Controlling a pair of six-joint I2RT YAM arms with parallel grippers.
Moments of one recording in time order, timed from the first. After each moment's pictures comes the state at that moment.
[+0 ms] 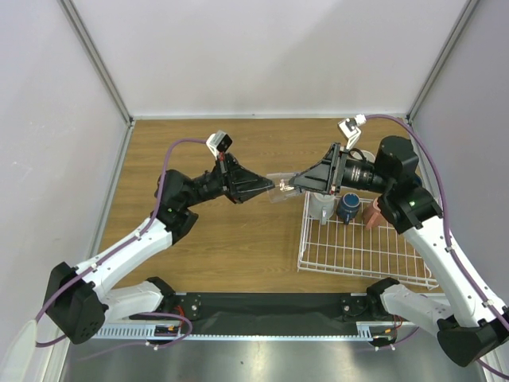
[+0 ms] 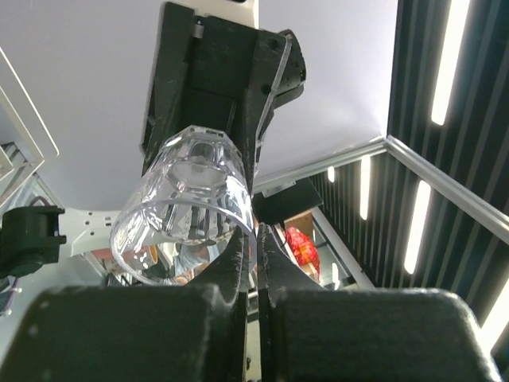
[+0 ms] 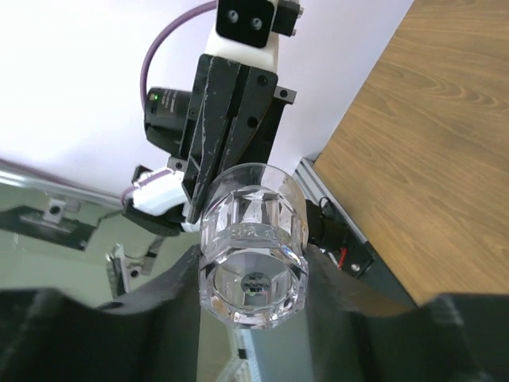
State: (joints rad) left arm -0.64 1.11 0.79 0.74 0.71 -1.73; right arm 0.44 1.00 1.17 -0.26 -0.84 0.94
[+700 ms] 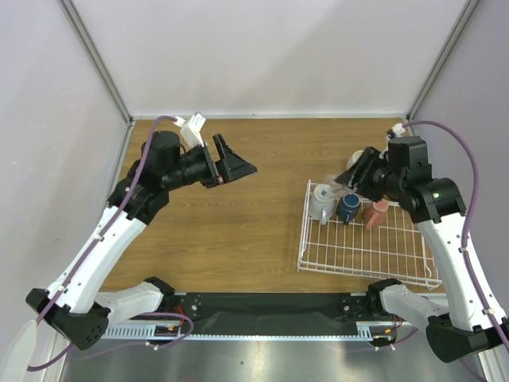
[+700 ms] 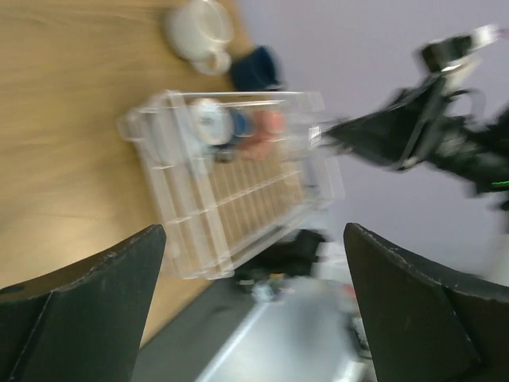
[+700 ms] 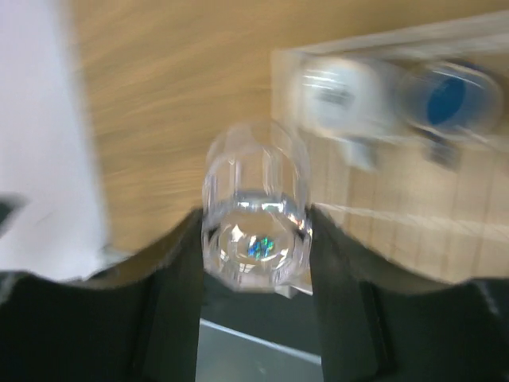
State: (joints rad) left arm -0.52 1.09 1.24 -0.45 0.45 -0.86; right arm 0.29 1.03 1.35 -0.94 -0.24 0.70
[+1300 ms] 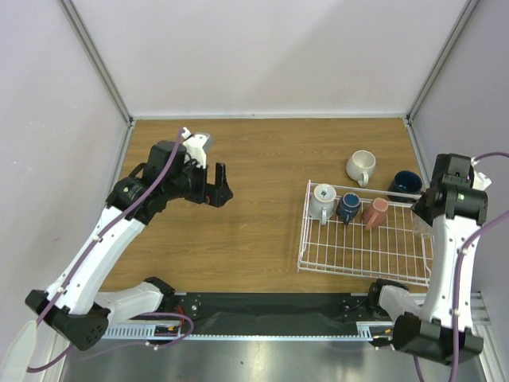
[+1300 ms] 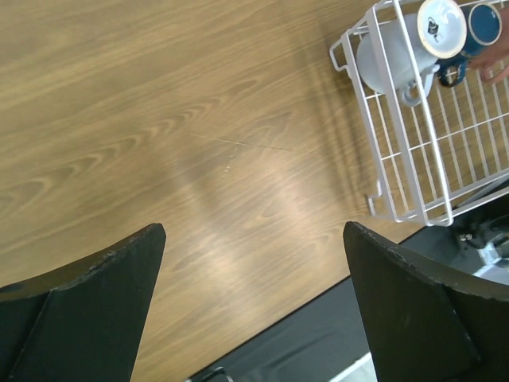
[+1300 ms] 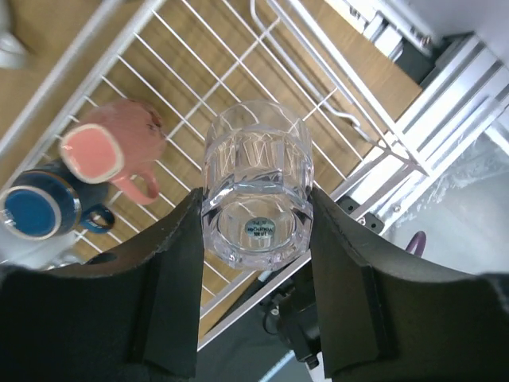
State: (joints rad) left arm -0.51 1.10 1.30 -0.88 0.14 -0.26; right arm -0.25 0.99 1.31 -1.30 0.41 0.52
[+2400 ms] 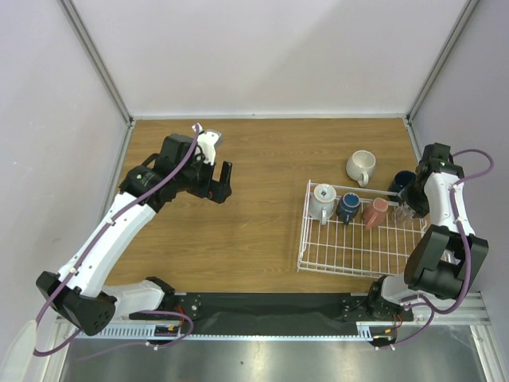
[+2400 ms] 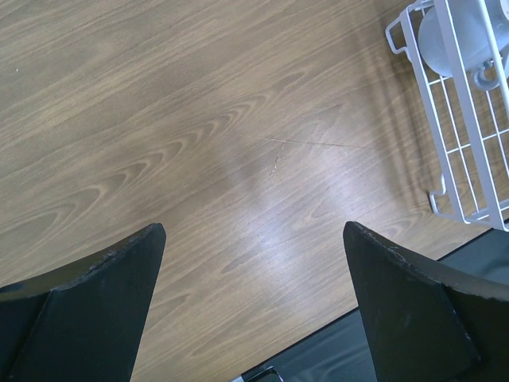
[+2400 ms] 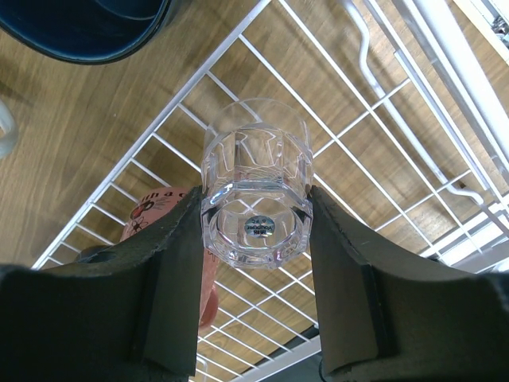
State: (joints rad) left arm -0.51 1.19 1.34 -0.90 0.06 -0.10; right arm -0.35 1.43 1.16 -0.92 0.22 0.53
